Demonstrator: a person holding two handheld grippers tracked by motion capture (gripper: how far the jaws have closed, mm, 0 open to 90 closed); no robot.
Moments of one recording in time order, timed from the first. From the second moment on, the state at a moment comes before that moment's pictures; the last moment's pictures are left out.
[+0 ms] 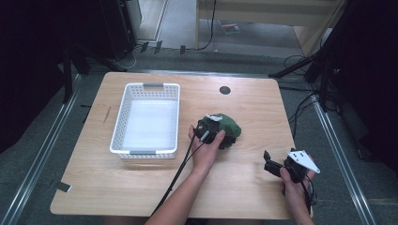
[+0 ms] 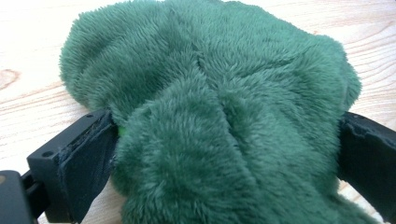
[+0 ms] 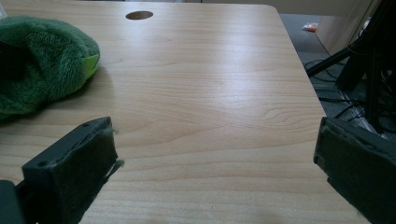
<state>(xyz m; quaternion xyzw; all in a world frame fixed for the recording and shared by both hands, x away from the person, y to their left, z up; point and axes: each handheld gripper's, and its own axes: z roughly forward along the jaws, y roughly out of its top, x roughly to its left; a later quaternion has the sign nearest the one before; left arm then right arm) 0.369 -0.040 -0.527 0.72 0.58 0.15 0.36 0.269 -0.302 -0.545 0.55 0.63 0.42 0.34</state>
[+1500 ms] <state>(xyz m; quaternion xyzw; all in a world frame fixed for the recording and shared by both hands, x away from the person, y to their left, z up) 0.351 -0.040 -0.481 0.72 0.54 0.18 0.40 0.269 -0.303 -0.545 0.55 0.64 0.43 0.34</state>
